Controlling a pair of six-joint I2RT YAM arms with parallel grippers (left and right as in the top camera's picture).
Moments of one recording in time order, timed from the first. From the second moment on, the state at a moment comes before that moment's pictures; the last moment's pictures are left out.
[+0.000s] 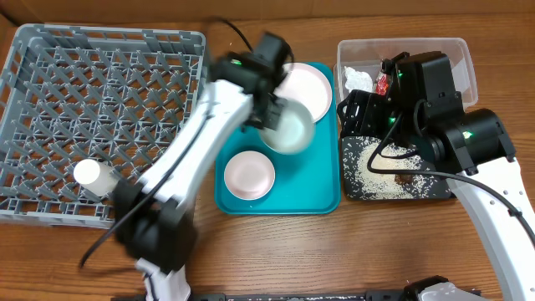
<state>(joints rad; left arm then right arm) -0.47 1.92 1.86 -1.26 -0.08 -0.18 0.31 1.37 1.48 -1.02 -0.17 0.51</state>
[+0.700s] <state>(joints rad) -0.17 1.74 1.58 -1.21 -1.11 -0.37 0.31 1.37 1.48 -1.00 -0.17 0.51</state>
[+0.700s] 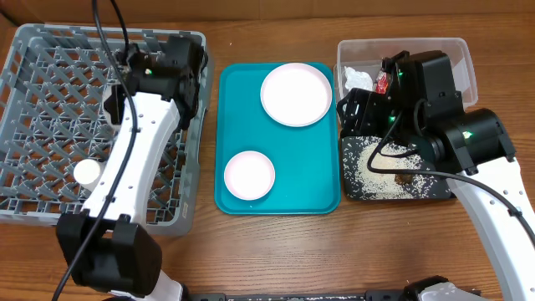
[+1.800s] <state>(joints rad) -0.16 1.75 1.29 -0.71 -1.05 -0.12 0.31 1.37 1.48 -1.00 -0.17 0.51</state>
